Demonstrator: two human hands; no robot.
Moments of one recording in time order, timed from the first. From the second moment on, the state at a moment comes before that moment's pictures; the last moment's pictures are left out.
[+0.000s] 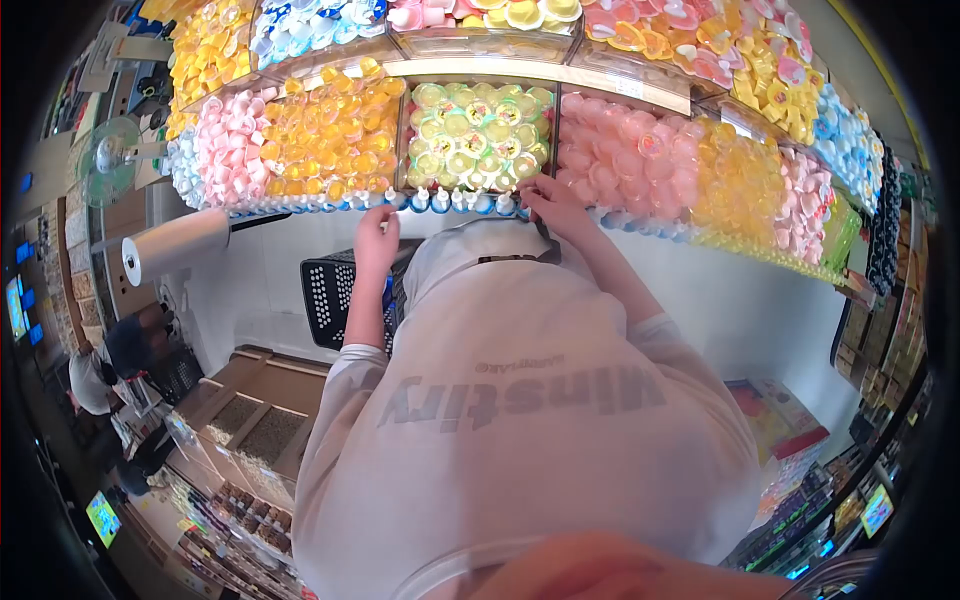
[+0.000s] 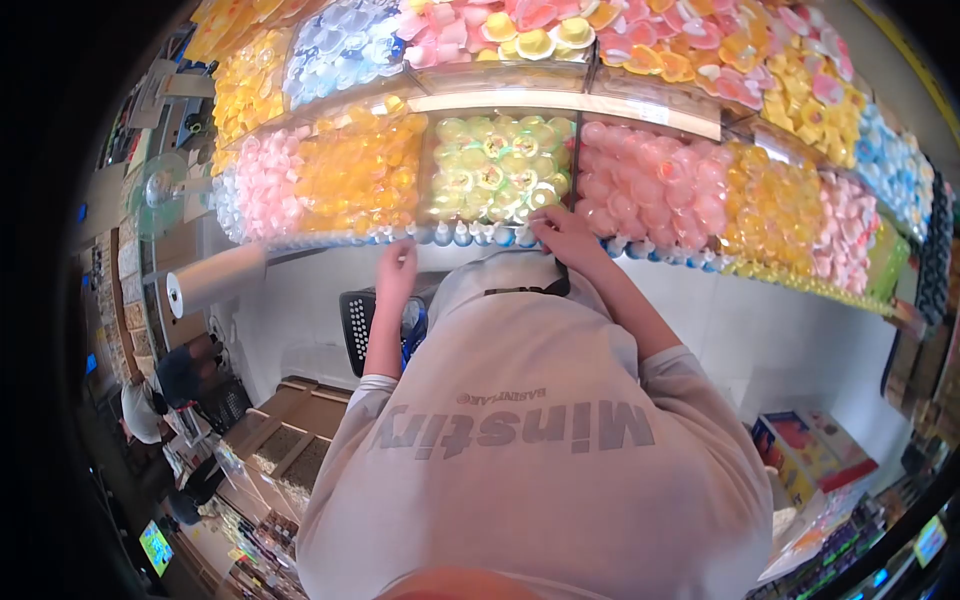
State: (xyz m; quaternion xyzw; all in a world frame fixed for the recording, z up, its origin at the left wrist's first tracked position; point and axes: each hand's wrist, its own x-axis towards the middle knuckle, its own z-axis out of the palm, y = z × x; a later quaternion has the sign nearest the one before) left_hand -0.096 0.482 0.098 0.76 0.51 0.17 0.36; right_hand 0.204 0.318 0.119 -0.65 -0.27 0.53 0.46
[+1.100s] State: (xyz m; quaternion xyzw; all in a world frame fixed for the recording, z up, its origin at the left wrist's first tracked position) left_hand -0.325 0.342 -0.085 0.62 0.48 -0.38 0.49; right_hand 0.243 0.412 0.072 -0.74 -0.58 0.19 0.29
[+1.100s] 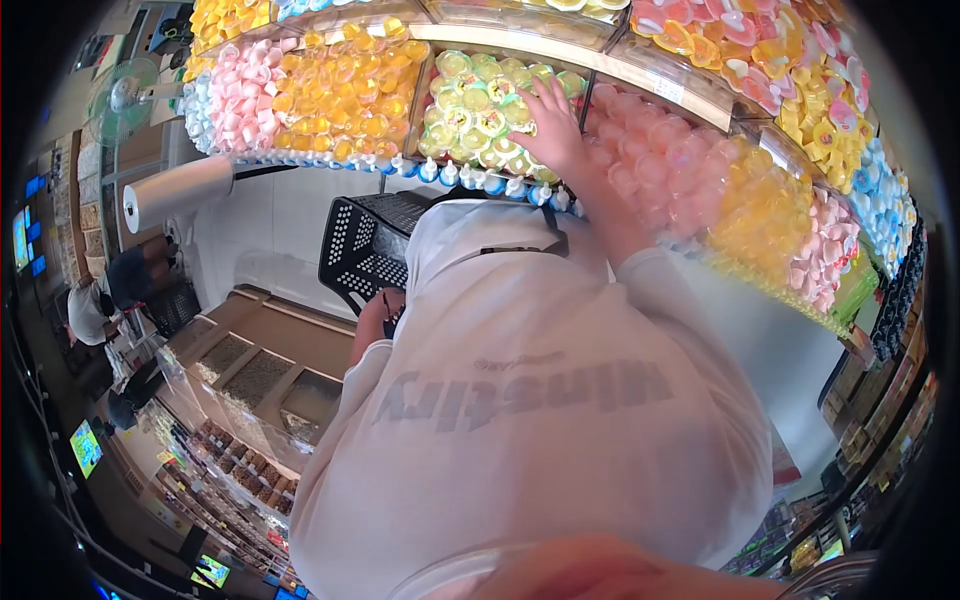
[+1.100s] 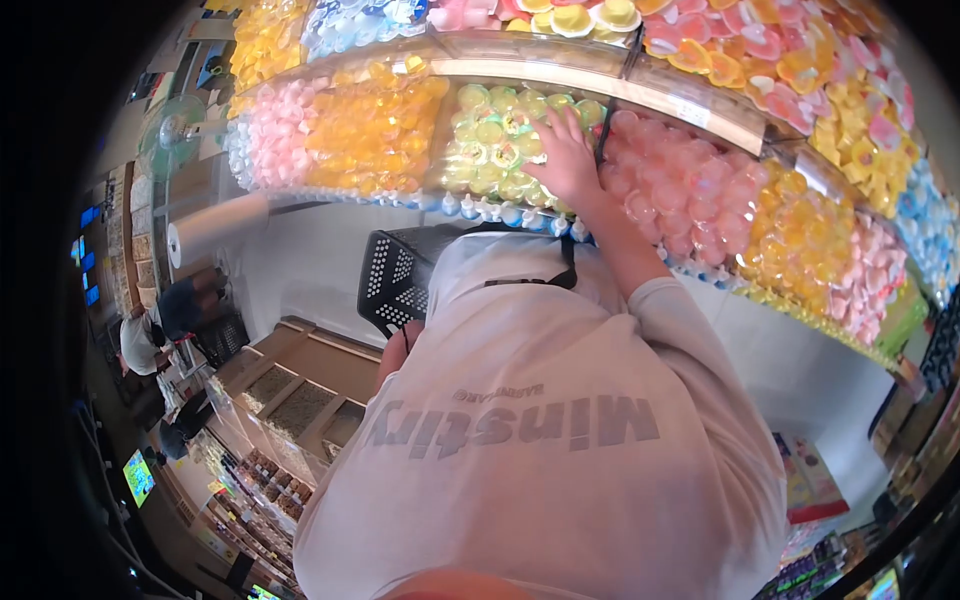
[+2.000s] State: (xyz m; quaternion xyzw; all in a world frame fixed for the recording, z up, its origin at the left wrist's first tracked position) left_hand 0.060 0.569 0.074 0.92 0.21 0.18 0.29; right_hand 0.203 0.414 0.079 -0.79 -0.51 0.05 0.33
